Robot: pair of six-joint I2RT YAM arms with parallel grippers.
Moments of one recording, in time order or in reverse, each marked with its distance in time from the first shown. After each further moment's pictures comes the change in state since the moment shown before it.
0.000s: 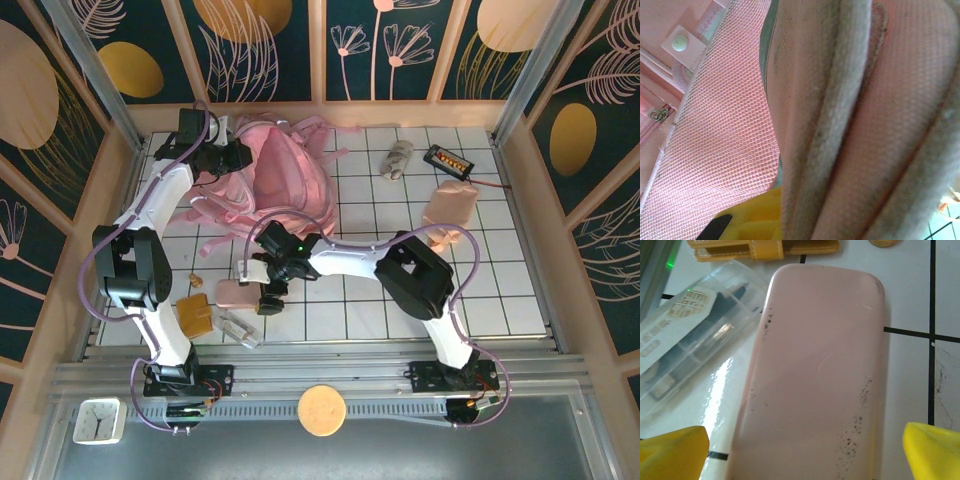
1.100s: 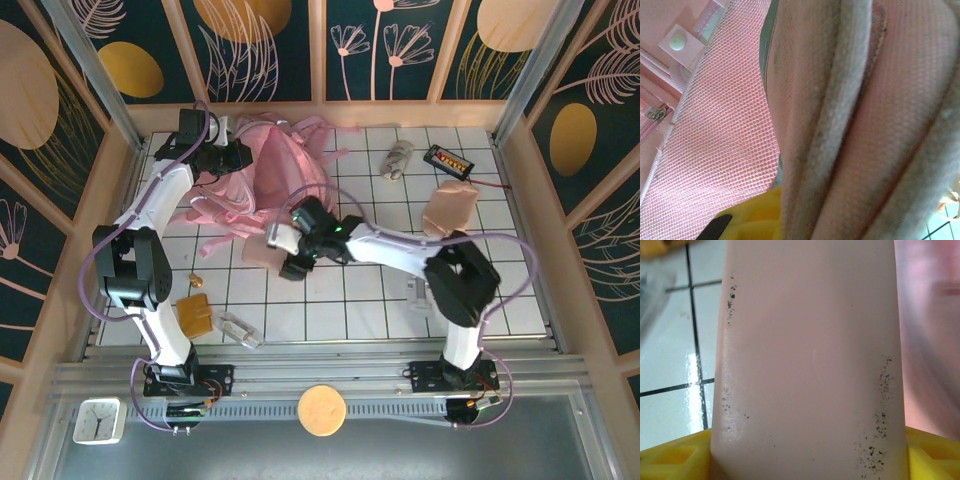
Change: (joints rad) left arm 0.000 0.000 -0.005 0.007 0.008 -0.008; right arm -0.171 -0.307 -0.164 -0.037 0.144 0.198
